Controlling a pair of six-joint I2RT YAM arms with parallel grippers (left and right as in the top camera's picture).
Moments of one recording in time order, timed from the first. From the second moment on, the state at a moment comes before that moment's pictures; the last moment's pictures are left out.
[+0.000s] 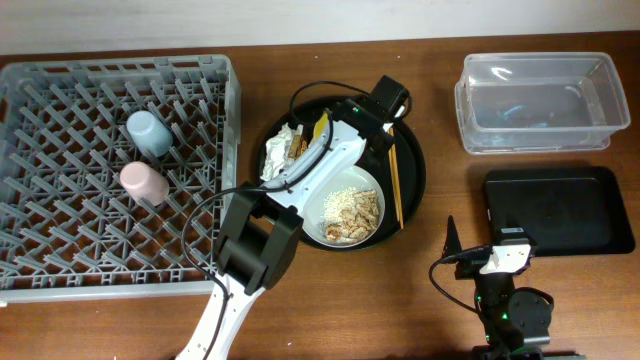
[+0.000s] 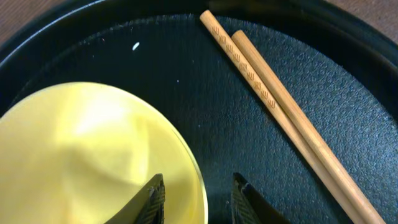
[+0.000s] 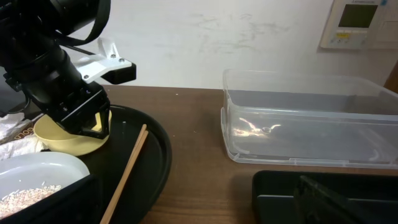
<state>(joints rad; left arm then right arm) -0.68 2.43 2.14 -0.86 -0.14 0.00 0.03 0.01 0.01 -0.07 0.02 -0.03</state>
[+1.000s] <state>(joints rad) -0.67 2.43 2.15 -0.93 -0.13 0.00 0.03 0.01 0.01 -0.07 0.02 -0.03</state>
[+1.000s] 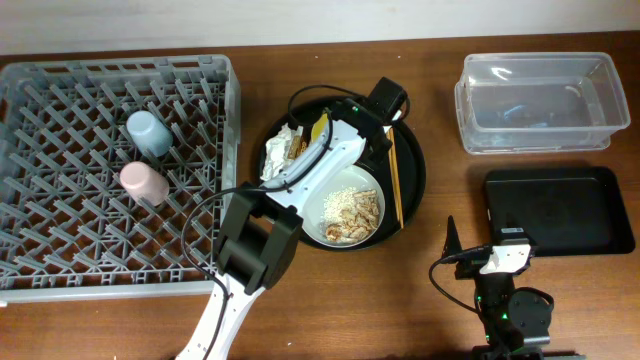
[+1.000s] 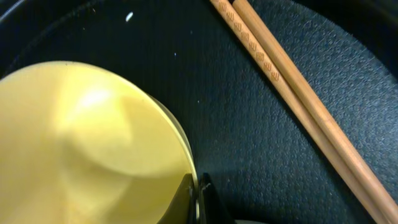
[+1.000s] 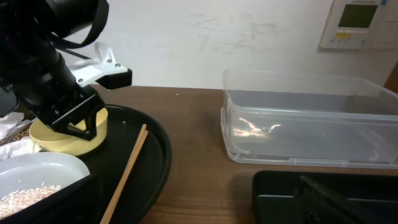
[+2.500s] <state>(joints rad) 0.57 1.98 2.04 -1.48 1.27 0.14 0.03 0.01 0.01 -0.07 0.02 -0.03</state>
